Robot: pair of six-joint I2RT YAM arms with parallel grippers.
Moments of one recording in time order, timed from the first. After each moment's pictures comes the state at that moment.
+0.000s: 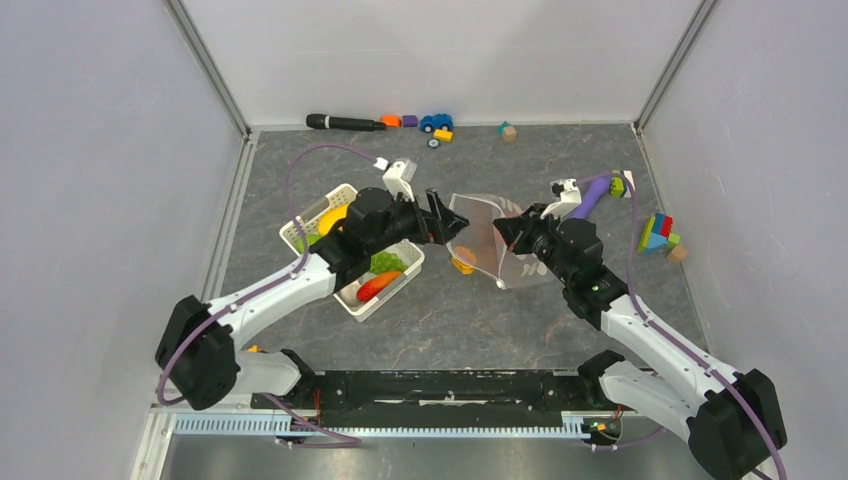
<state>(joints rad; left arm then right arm) -0.72 1.33 0.89 0.21 0.19 -0.64 0.50 0.94 0.55 0.24 -0.02 0.59</state>
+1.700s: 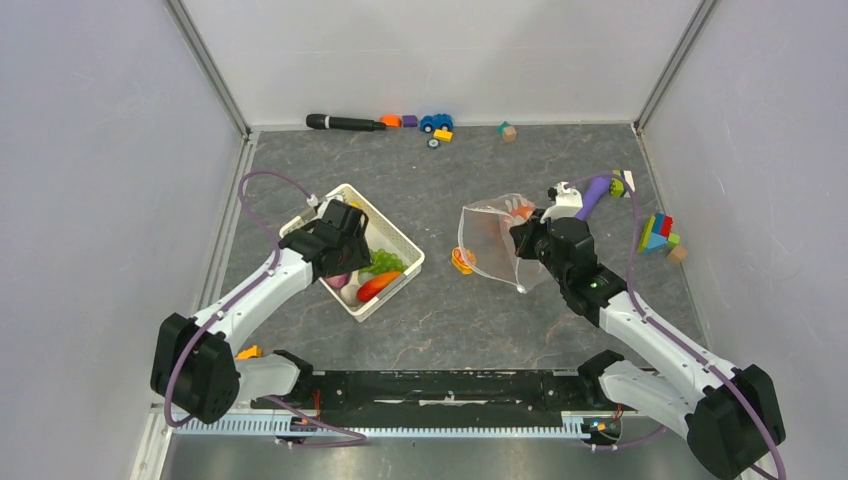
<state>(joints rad) -0.46 1.24 0.86 -0.66 -0.25 -0.68 0.50 0.97 0.57 0.05 0.18 0.47</state>
